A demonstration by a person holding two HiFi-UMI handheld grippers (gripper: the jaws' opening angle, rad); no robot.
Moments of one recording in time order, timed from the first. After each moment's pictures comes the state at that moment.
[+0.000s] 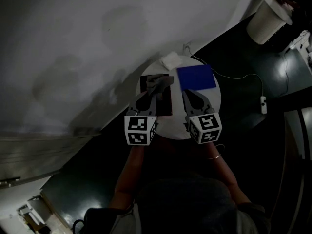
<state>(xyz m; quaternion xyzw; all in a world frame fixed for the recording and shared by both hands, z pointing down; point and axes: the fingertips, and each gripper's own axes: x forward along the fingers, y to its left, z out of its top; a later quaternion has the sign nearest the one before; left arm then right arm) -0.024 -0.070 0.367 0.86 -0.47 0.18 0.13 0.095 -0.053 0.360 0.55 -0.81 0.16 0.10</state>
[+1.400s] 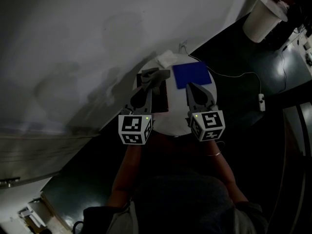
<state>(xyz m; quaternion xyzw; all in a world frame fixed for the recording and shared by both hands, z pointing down) -0.017 -0.053 0.322 0.87 -0.48 0.12 0.08 0.125 -0.035 0.320 0.59 -0.80 0.11 0.06</state>
